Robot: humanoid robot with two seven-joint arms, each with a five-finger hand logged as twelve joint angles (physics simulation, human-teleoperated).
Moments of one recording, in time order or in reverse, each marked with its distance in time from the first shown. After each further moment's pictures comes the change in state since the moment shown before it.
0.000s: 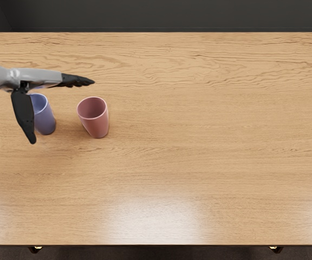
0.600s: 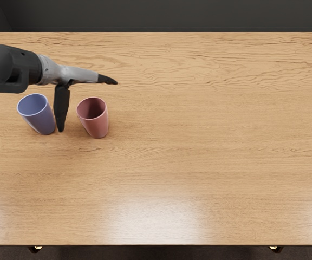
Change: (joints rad) left arm -0.077 -0.319 -0.002 0.075 0.129 0.008 0.369; right arm -0.004 0.000 0.002 0.000 0.001 -0.001 0.000
